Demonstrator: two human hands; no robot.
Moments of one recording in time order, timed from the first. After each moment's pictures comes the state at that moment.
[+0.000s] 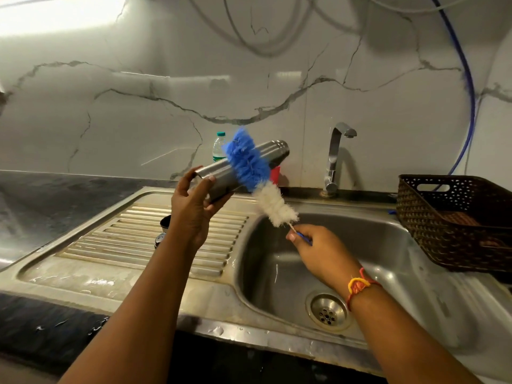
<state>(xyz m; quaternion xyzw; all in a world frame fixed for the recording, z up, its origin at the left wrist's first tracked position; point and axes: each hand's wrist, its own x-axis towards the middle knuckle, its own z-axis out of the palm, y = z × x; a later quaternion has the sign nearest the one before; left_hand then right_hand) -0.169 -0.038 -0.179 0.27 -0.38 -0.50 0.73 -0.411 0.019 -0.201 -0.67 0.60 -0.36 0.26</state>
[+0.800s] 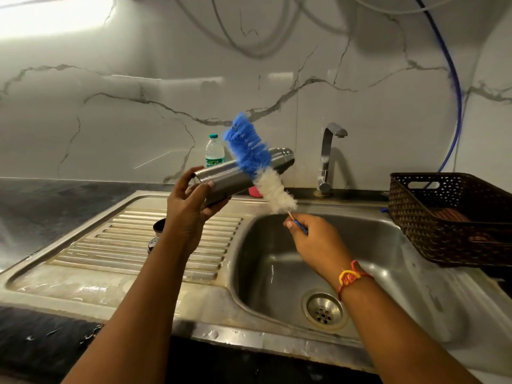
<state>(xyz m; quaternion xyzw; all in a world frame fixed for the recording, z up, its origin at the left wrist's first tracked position) -0.167 -0.035 -0.179 0.29 -0.44 -0.48 0.70 -0.413 0.018 -0.192 -0.66 0.59 -0.39 0.25</state>
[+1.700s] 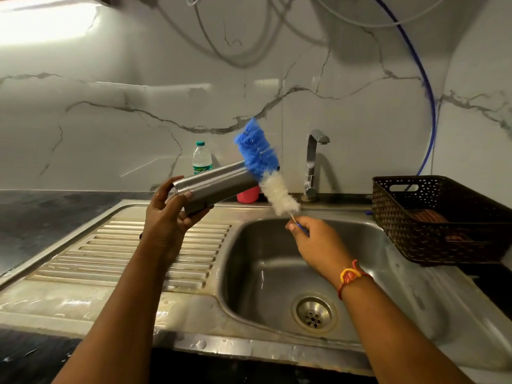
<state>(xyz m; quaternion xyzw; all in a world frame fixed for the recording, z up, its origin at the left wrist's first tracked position) -0.159 -0.031 -0.177 0.27 -0.43 -0.50 0.70 -0.436 0.013 -0.188 -0.64 0.61 -0.40 0.22</state>
